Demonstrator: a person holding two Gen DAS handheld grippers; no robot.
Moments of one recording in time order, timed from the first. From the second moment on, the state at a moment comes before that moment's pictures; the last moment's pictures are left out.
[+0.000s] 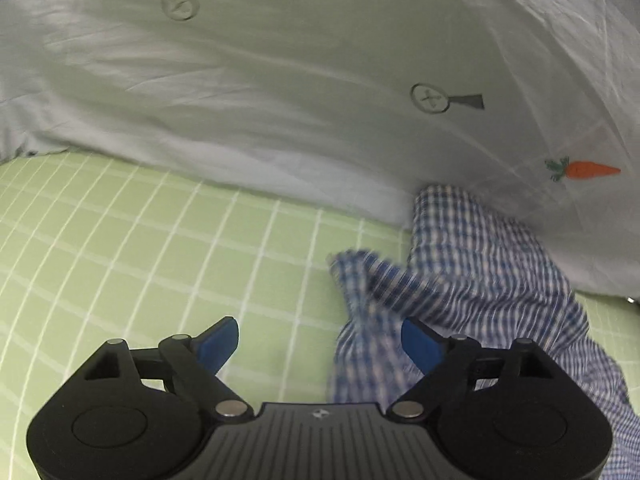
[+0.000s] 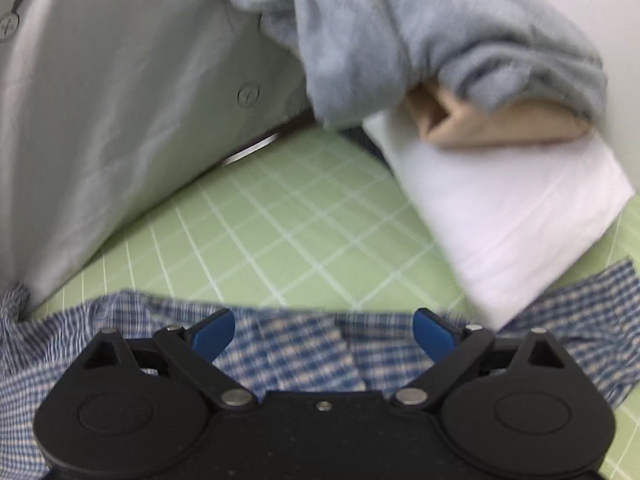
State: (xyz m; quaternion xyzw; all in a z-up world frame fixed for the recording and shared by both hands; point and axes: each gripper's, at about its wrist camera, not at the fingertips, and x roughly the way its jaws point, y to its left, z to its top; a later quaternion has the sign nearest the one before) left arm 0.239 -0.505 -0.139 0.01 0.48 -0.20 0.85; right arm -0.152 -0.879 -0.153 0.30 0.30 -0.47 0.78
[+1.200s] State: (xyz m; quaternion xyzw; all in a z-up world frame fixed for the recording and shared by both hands) left arm -0.044 -0.359 -0.069 0.07 0.50 -0.24 0.83; right arm -0.219 -0.551 -0.121 0.08 0.36 -0.12 0.92
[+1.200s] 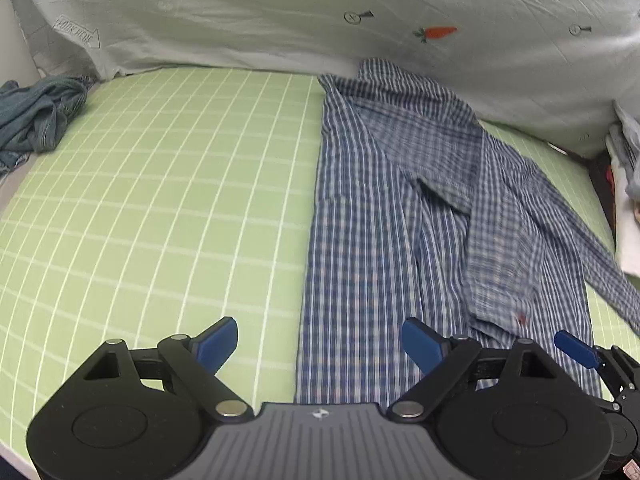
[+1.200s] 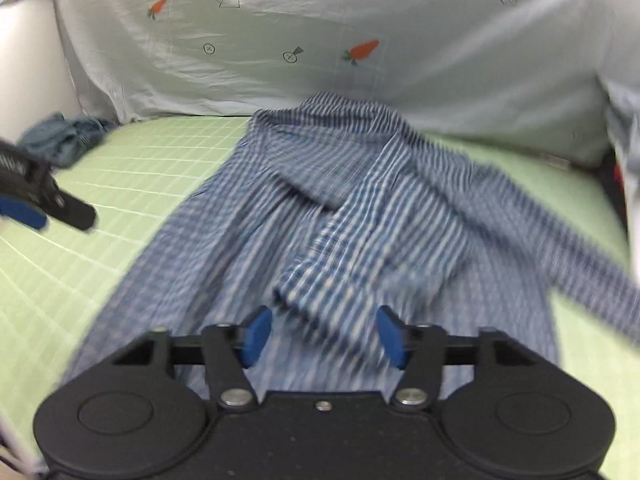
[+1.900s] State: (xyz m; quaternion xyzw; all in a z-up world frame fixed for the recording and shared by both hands) left arm -0.069 -0.351 -0.092 0.08 0.53 -0.29 0.79; right arm -0.284 -0.523 -0.140 0.13 0.45 -0.28 0.84
